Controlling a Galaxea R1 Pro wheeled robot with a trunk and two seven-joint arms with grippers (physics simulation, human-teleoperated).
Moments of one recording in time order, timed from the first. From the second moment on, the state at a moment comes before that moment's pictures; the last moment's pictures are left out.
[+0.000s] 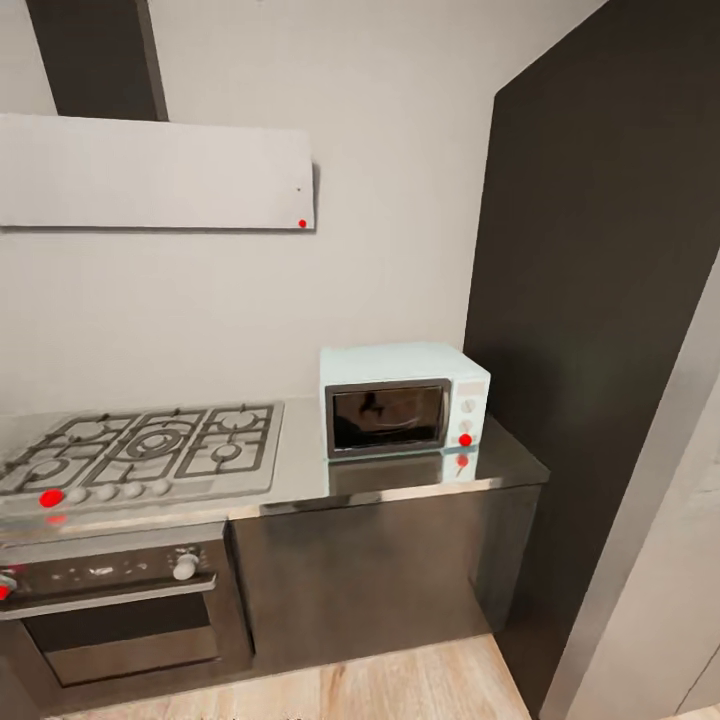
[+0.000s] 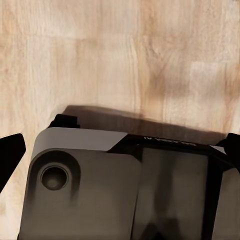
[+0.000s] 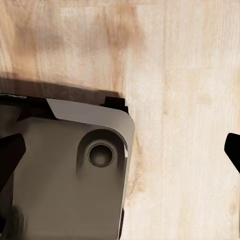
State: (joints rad) left arm -0.22 -0.07 -0.48 0.00 0.68 -0.05 -0.01; right arm -0.22 -0.06 -0.27 0.03 0.39 0.00 0.06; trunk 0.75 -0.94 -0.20
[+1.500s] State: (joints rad) left arm -0.22 -0.07 -0.48 0.00 0.68 -0.05 -0.01; right arm -0.22 -0.04 -0.26 -0.19 0.40 0.10 0.06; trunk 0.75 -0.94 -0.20
